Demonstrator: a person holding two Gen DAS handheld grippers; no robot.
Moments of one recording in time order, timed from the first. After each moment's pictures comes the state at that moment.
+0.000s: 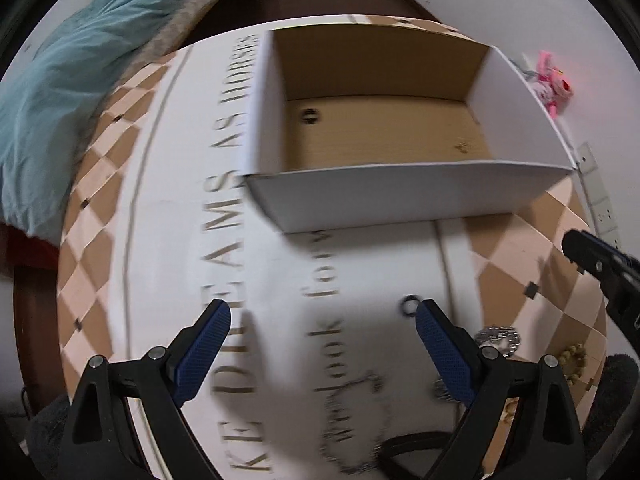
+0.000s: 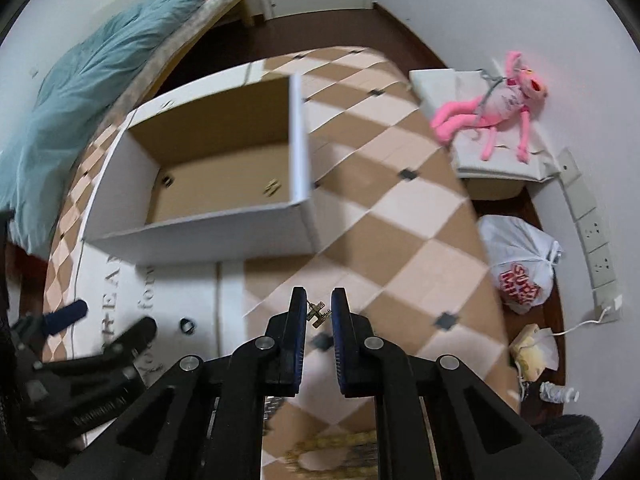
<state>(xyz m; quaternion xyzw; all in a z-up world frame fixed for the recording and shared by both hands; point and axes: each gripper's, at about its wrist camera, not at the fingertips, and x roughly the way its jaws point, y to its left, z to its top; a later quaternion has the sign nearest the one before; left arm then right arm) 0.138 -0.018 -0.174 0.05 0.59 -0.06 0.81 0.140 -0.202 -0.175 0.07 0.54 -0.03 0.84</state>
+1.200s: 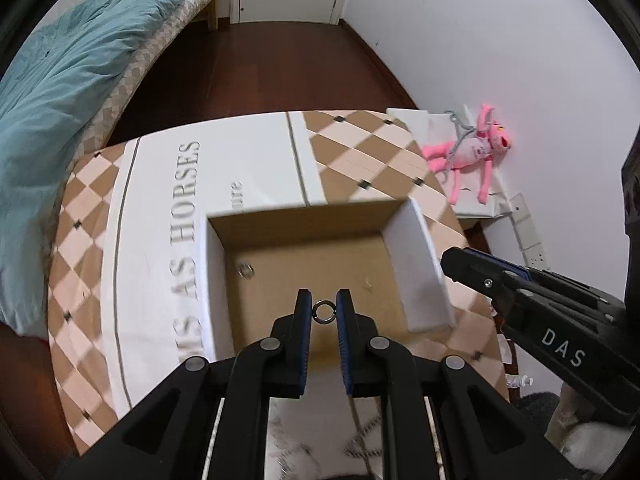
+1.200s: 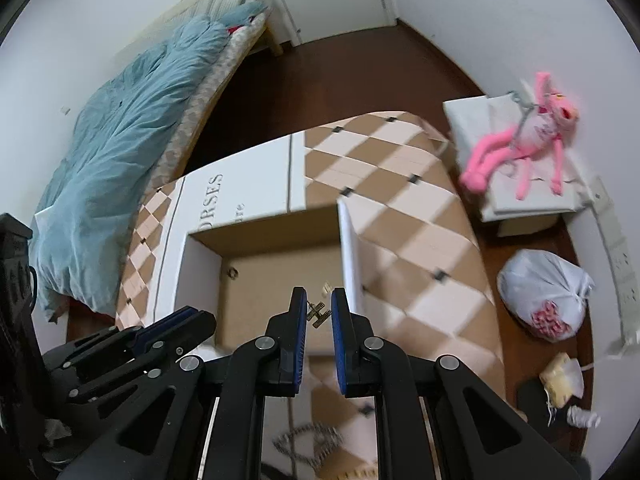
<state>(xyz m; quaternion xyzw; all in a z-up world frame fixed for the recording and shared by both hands) 0.224 -0.031 -0.087 -0.01 0.55 -0.15 0.82 0.222 -0.202 -0.107 0.15 0.52 0.06 0.84</state>
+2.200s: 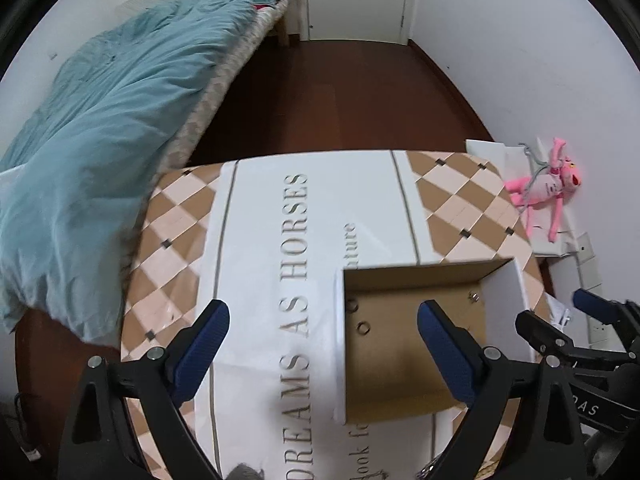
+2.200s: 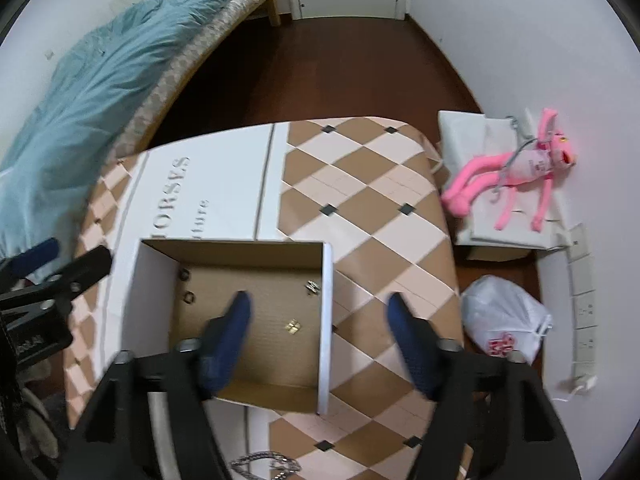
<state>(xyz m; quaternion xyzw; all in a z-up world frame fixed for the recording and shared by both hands) 0.233 0.018 -0.073 0.02 0.52 -0.02 0.86 0.255 -0.184 -0.111 0.02 0.55 0.01 0.83</state>
